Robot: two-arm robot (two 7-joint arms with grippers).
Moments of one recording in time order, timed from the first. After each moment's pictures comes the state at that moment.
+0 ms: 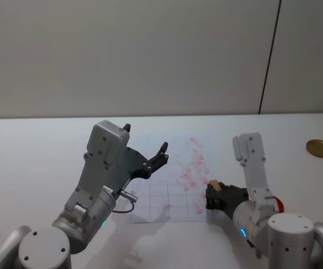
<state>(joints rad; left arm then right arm) -0.24 0.38 0.45 -1.63 -0.20 0.01 -0.01 0.24 -0.03 -0.30 -1.43 0.13 0.55 -0.05</state>
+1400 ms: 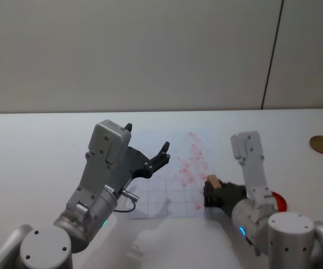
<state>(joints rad) -0.24 0.38 0.45 -1.63 -0.20 0.01 -0.01 0.24 -0.04 -0.29 -1.43 0.10 0.52 -0.02</state>
